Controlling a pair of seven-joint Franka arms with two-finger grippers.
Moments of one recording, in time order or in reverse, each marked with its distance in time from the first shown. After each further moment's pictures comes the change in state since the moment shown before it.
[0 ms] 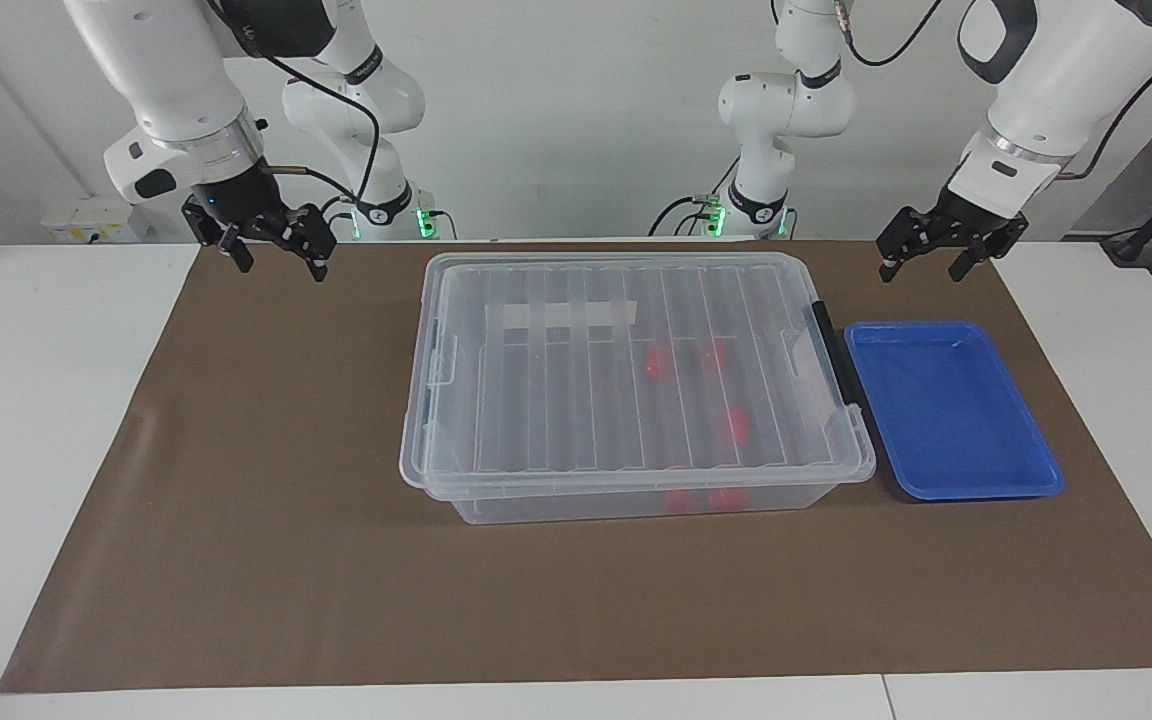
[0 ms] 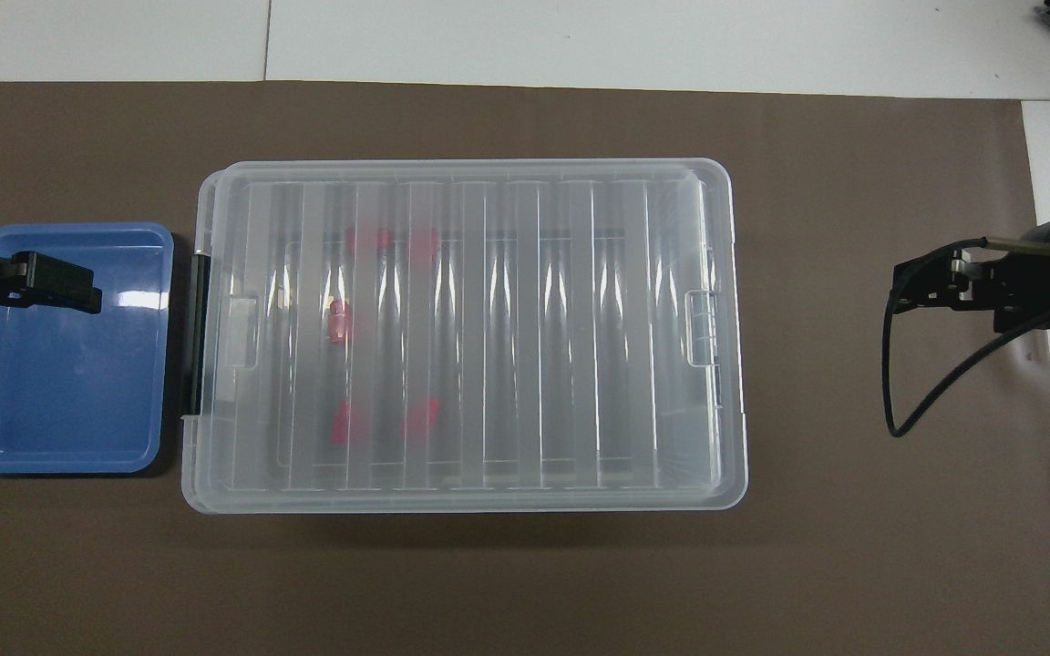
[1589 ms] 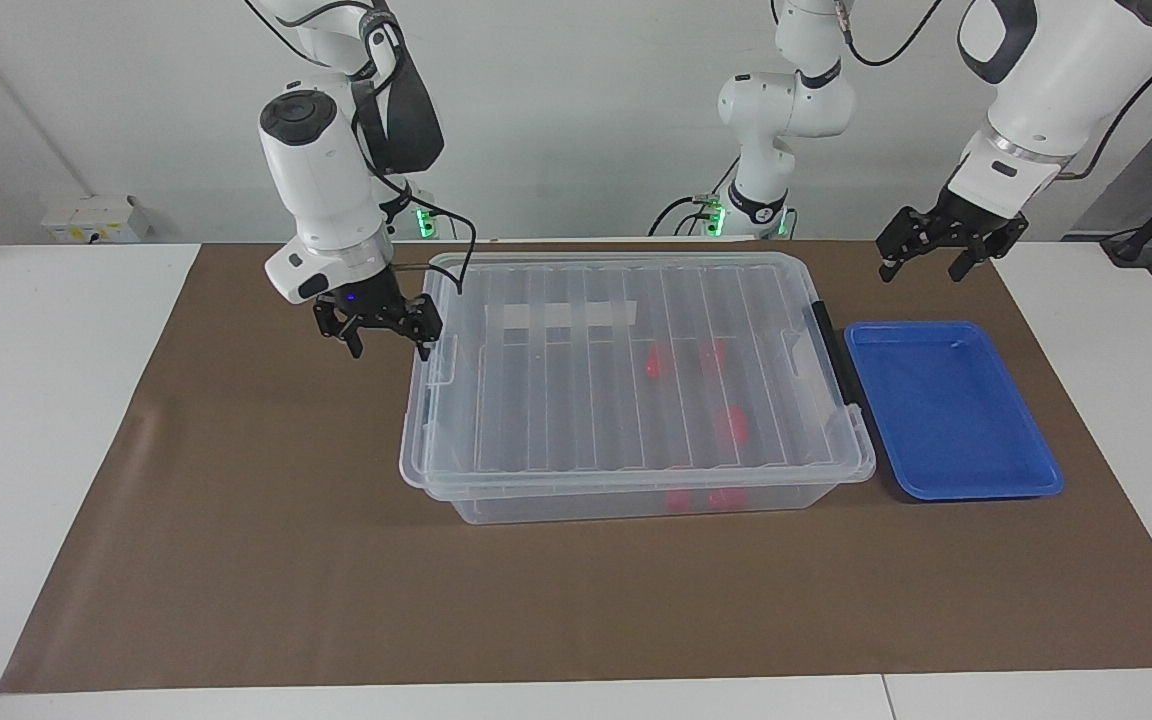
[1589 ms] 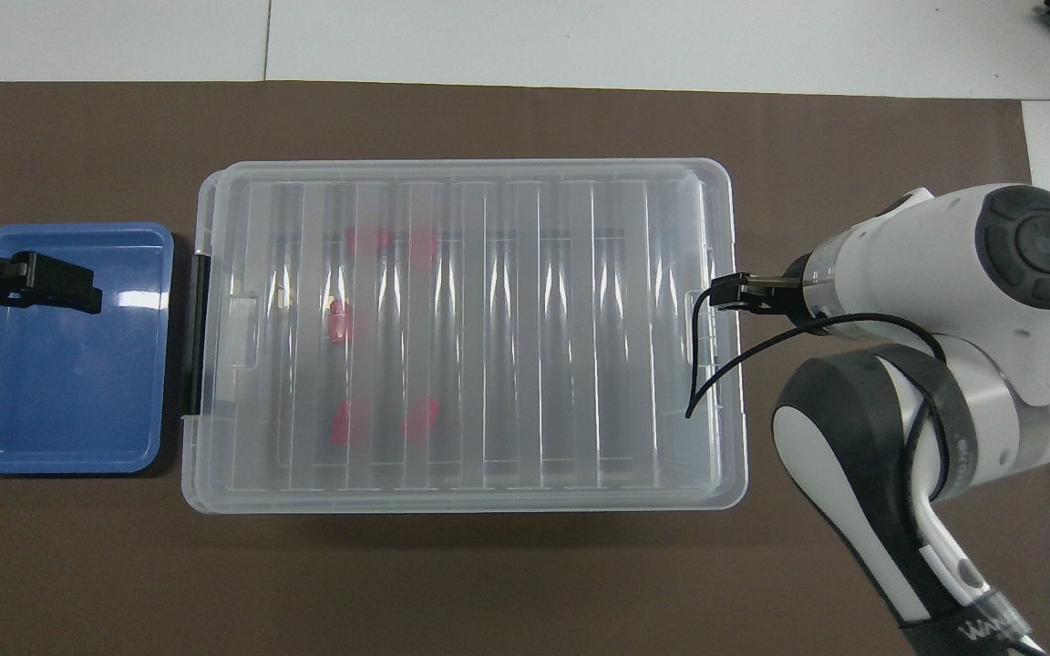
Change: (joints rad) left arm 0.000 0.000 0.000 0.000 0.000 0.000 0.000; right arm 0.162 0.044 0.018 -0.326 0.003 0.493 0.089
